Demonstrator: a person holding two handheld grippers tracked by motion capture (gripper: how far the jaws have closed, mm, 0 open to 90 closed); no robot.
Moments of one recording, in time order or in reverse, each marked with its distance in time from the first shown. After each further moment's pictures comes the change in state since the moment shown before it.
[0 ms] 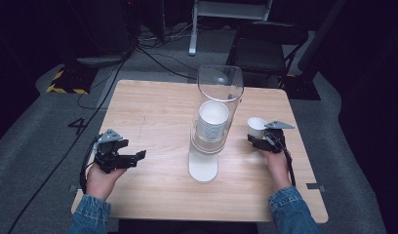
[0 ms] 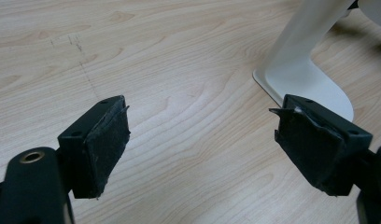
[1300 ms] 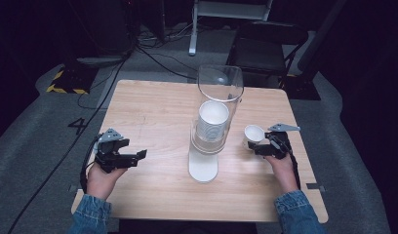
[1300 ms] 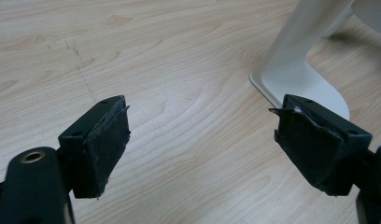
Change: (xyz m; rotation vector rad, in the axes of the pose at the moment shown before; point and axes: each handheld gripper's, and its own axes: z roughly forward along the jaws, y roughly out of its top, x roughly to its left) left arm -0.002 0.002 0.000 -0.006 -0.004 0.012; right arm 0.008 0.003 -0.035 0.025 0.084 -0.012
